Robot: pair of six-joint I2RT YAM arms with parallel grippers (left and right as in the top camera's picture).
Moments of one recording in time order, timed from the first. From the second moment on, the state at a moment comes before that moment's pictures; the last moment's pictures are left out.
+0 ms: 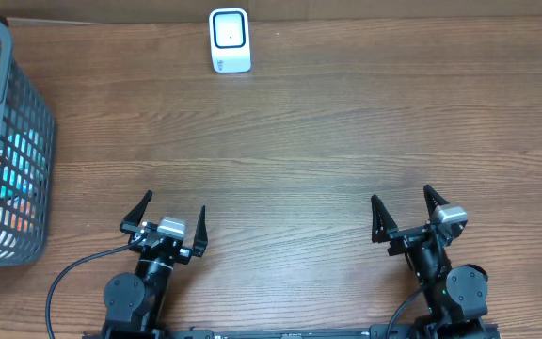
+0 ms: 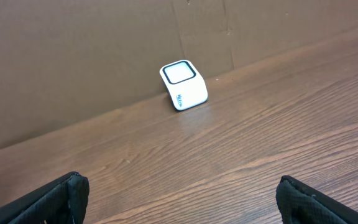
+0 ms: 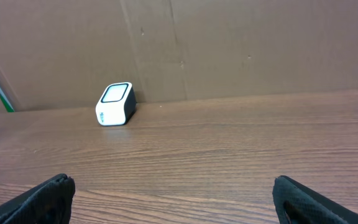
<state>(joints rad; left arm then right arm) -0.12 0.02 0.01 -0.07 0.09 0.25 0.20 0.01 0.02 -0.03 -0.03 0.17</state>
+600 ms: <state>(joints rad) -0.12 0.02 0.01 -0.08 0.09 0.23 0.20 0.01 0.02 -0.03 -0.03 0.18</state>
